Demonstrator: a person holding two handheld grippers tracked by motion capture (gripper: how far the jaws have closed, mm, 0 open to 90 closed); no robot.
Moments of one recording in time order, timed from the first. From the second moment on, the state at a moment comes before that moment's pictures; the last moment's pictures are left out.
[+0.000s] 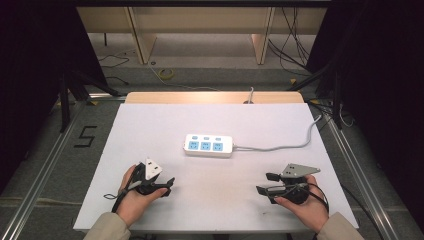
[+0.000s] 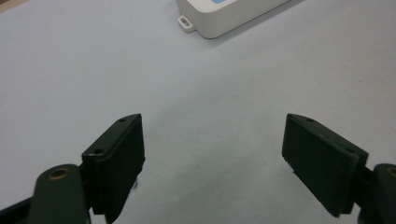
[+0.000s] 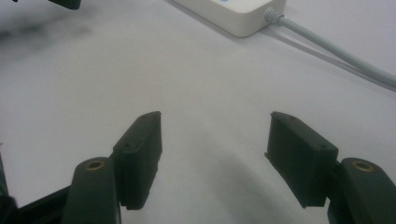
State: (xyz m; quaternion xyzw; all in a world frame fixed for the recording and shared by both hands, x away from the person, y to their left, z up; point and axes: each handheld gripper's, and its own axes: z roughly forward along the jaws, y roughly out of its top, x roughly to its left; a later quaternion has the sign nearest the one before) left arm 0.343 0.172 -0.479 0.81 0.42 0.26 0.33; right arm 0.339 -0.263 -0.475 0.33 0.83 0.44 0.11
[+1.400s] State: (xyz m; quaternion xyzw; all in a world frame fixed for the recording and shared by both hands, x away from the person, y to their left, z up) left arm 0.346 0.181 -0.461 0.79 0.47 0.23 0.31; right arm 0.338 -0.263 -0.475 0.33 0.83 0.44 0.11
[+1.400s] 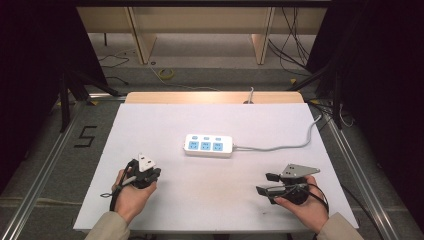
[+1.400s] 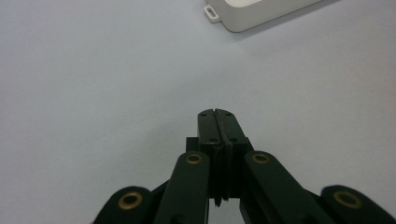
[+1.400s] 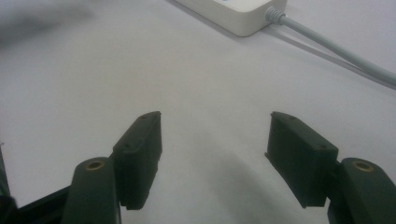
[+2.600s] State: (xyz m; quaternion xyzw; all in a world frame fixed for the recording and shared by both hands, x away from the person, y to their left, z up) left arm 0.366 0.167 -0.451 0.80 0.47 0.21 0.30; right arm 0.337 -0.262 -0.476 0.34 0.83 0.44 0.11
